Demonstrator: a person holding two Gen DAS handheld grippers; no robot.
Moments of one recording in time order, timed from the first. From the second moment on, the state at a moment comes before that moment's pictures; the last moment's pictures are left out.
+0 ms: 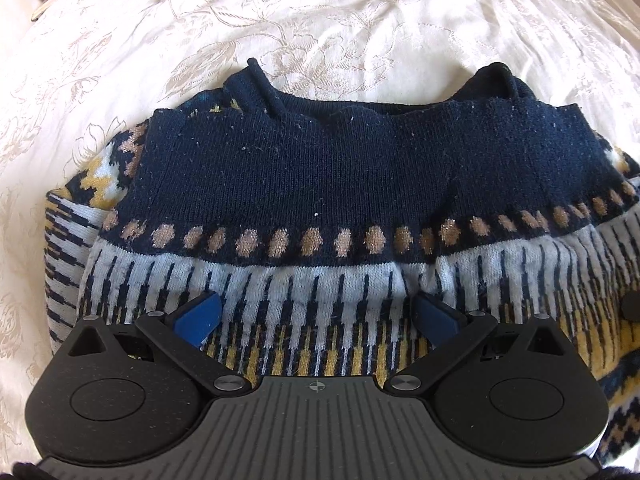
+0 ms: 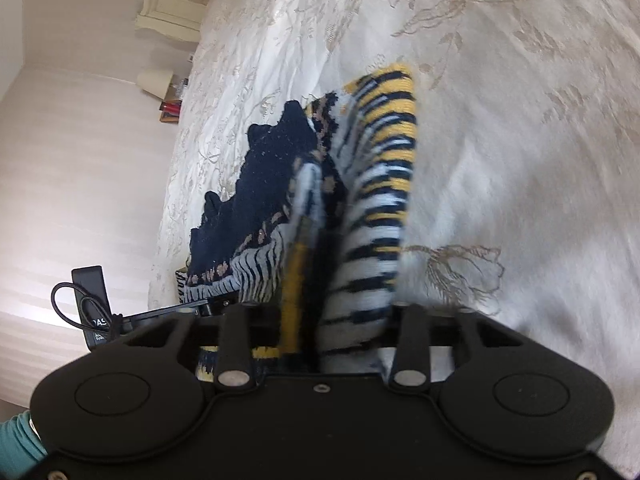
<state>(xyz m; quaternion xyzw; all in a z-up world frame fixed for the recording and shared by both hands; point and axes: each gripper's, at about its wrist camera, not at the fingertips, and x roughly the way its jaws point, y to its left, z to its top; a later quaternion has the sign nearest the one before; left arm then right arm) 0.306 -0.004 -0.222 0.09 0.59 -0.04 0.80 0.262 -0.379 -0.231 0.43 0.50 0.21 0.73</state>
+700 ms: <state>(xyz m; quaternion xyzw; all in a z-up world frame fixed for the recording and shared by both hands) 0.204 0.127 -0.146 -0.02 0.56 -0.05 0.83 0.269 -0.256 -0.092 0.22 0.52 0.16 0.81</state>
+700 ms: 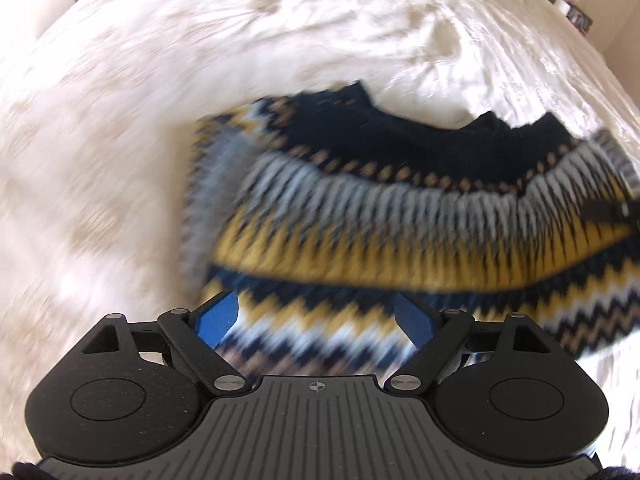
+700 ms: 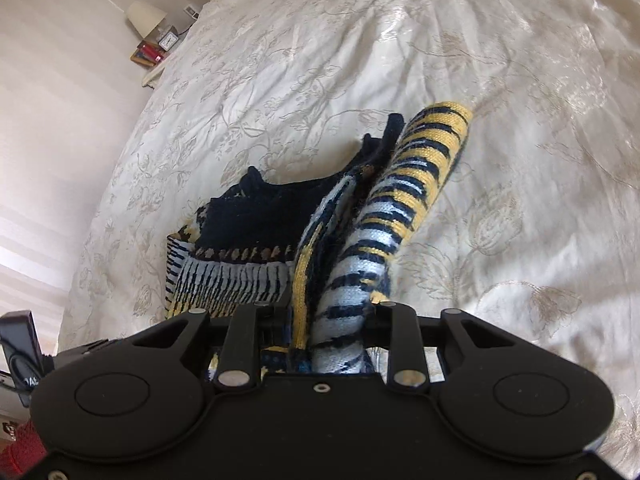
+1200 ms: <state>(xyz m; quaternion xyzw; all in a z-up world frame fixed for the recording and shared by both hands) 0.136 0.234 -0.149 -0.08 0.58 -0.01 0.81 0.298 -0.085 -0.084 0.14 0.55 0.20 0.80</state>
